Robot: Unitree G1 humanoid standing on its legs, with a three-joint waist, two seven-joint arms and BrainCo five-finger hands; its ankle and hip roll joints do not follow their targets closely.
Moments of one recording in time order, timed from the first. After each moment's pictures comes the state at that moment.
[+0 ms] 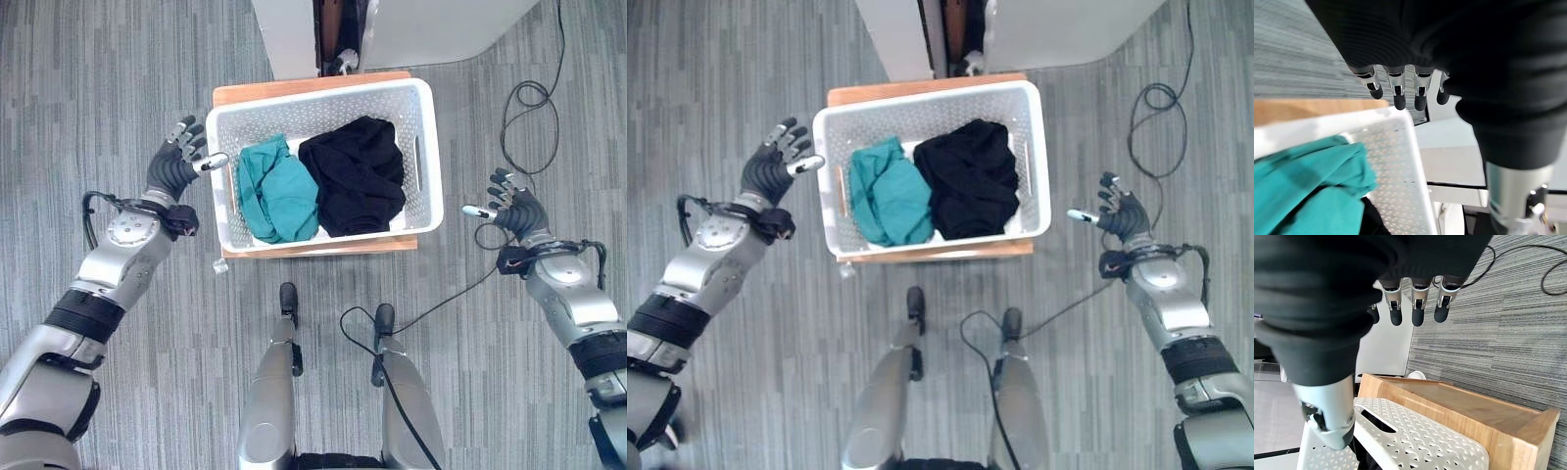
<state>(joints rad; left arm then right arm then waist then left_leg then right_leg) -0.74 0.95 -0.44 0.26 -0.89 -0.05 0.15 -0.49 -0.85 0.23 0.41 0.64 -0.03 -0.08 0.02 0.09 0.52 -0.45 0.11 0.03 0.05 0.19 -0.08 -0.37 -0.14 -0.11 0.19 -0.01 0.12</state>
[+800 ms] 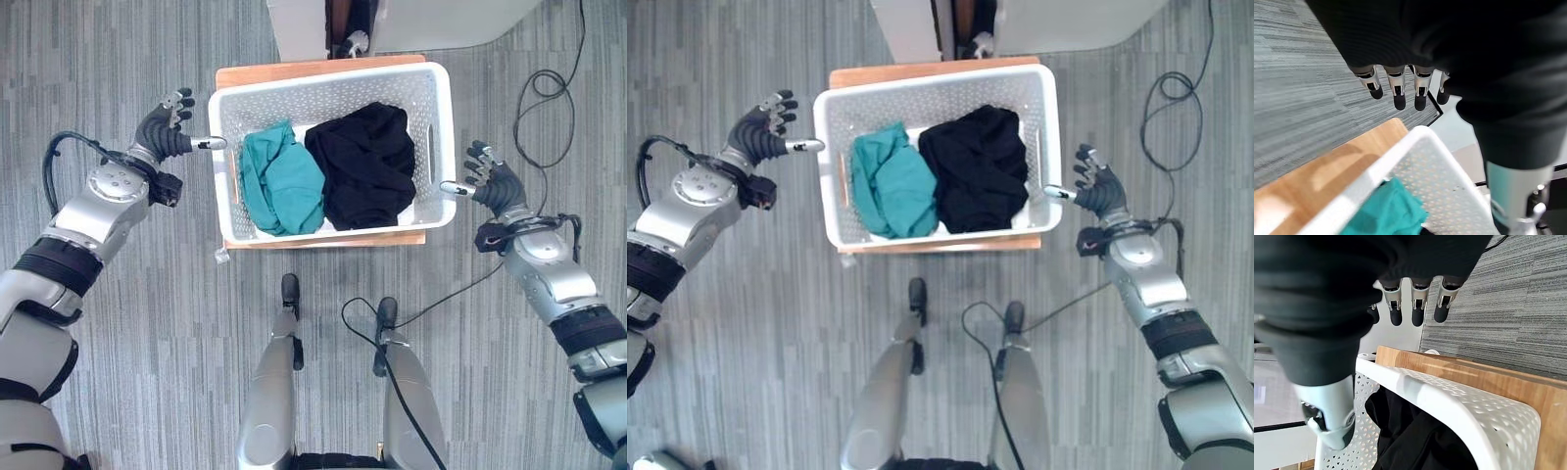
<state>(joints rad) -1.06 0.94 -0.74 0.59 -0.73 0.03 0.09 -0.64 -0.81 0.34 0.42 0.65 -0.04 -0.11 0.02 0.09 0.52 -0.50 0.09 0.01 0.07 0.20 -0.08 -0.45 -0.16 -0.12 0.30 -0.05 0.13</state>
